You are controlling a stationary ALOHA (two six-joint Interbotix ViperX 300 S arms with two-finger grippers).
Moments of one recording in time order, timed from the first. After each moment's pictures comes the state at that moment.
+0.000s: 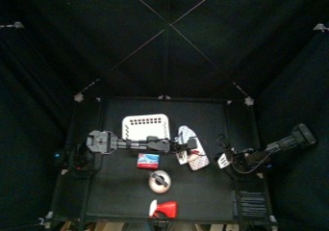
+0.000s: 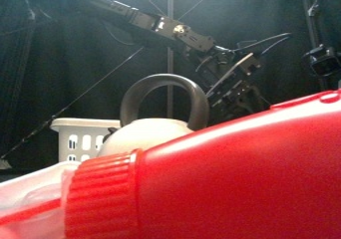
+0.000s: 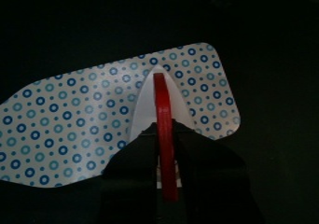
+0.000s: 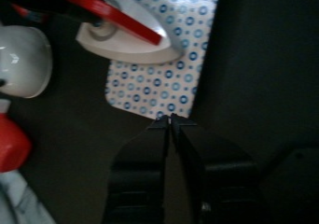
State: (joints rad) left arm 0.07 0.51 -0.17 0.05 0.44 -0.15; right arm 0.33 -1.03 1.24 -0.53 0.79 1.62
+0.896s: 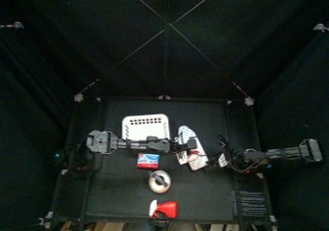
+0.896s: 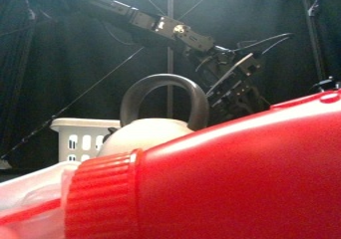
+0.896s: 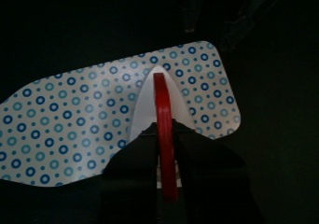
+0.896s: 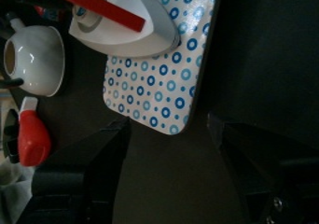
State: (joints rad) left arm 0.07 0.51 -0.17 0.05 0.45 -0.14; right arm 0.00 -1.02 1.52 -0.27 0.20 1.30
